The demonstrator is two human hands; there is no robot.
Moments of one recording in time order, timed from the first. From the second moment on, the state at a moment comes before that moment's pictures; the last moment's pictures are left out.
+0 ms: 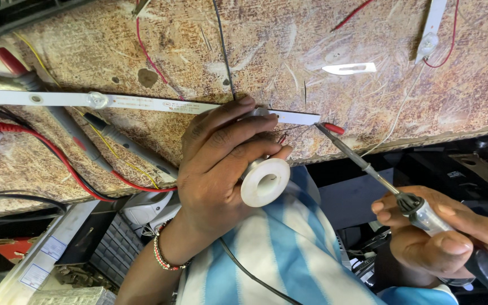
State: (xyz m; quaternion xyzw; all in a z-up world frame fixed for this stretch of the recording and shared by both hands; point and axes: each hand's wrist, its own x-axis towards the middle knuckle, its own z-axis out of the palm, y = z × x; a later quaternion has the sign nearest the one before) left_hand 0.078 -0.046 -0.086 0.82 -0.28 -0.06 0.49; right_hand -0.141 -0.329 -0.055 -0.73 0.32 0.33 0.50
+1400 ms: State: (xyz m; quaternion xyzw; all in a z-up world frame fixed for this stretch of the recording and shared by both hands) left_hand 0.079 -0.045 -0.088 0.82 -0.28 -0.05 0.49; right_hand -0.080 -0.229 -0.087 -0.77 0.37 -0.24 0.47
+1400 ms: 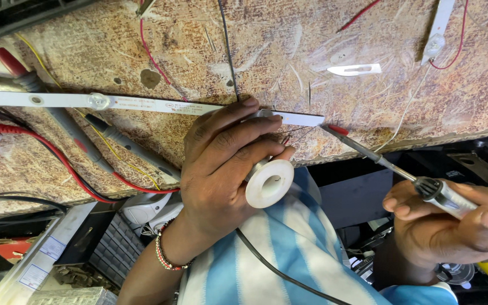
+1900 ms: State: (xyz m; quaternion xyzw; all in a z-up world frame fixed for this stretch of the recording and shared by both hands) left_hand 0.080 -0.044 -0.087 0.82 -0.29 -0.06 0.49; right_hand -0.091 -0.234 -0.095 -0.77 0.33 -0.26 0.48
